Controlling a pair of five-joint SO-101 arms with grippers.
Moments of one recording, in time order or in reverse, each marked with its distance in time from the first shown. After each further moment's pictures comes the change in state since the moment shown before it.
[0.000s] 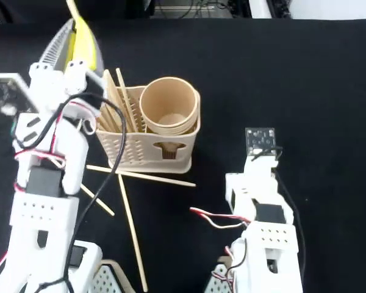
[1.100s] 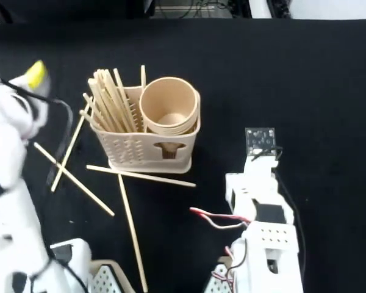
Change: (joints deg) left arm -25.8 15.5 -35.6 68.7 -2.5; right arm 0.0 0.0 0.0 0.0 0.0
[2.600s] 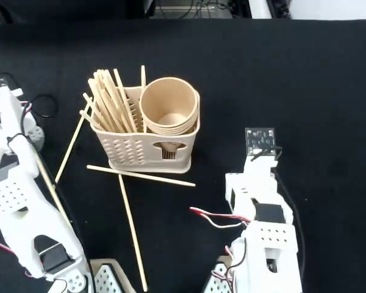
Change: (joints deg) left arm -12.0 69.7 -22.9 6.8 -5.1; right arm 0.0 0.0 0.0 0.0 0.0
